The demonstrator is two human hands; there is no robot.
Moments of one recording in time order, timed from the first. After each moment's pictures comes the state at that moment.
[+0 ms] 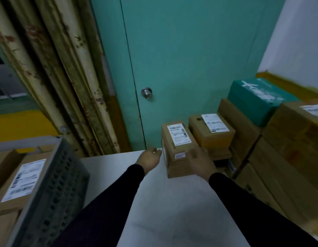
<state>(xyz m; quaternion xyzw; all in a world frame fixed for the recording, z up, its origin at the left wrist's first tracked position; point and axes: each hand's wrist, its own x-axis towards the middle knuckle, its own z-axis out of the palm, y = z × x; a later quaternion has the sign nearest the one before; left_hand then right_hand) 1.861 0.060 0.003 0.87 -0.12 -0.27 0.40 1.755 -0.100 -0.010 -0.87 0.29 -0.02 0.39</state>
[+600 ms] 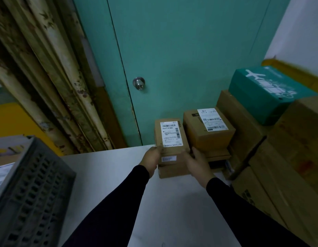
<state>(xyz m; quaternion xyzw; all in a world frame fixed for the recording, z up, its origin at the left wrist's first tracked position) 1.866 -0.021 -0.027 0.74 0.03 -0.36 0.57 1.774 -0.142 -0.052 -0.71 0.35 -0.06 0.61</state>
